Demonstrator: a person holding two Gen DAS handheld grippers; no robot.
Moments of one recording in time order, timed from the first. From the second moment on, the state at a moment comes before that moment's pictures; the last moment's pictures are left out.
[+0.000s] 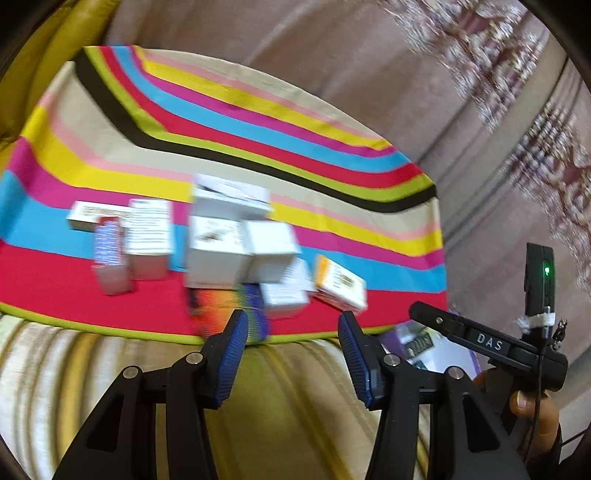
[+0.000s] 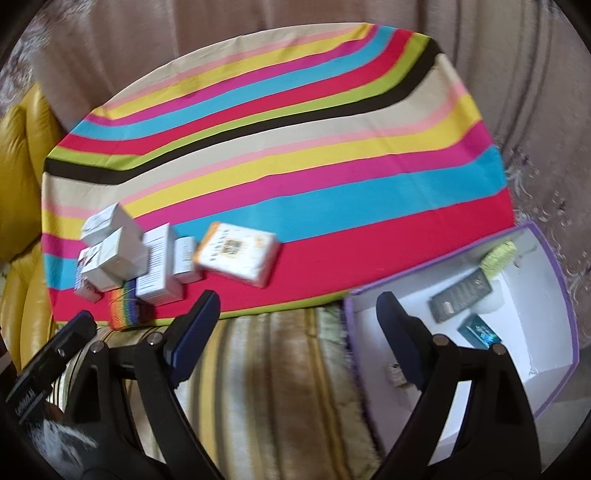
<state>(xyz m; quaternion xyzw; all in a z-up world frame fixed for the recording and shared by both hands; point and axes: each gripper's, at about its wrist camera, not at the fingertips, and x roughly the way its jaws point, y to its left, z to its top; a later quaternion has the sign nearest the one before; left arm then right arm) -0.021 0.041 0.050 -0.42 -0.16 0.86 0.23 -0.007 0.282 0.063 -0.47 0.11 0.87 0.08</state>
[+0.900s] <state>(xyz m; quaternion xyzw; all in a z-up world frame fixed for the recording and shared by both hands) -0.067 -0.052 0.021 -0.44 -0.20 0.87 0.09 -0.067 0.170 0.058 -0.47 0.03 0.88 -0.03</state>
